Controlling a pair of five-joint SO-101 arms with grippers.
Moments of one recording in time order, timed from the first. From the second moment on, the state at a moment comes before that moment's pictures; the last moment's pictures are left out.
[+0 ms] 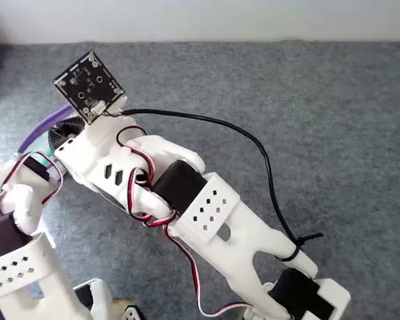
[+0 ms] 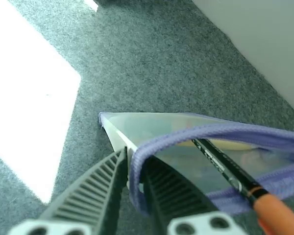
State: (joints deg) left arm -29.7 -49.5 29.0 79.1 32.0; right arm -56.9 -7.4 -14.7 50.2 -5.4
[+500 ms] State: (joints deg) left arm -29.6 -49.5 29.2 79.1 32.0; right arm -56.9 -7.8 -15.0 53.7 -5.4
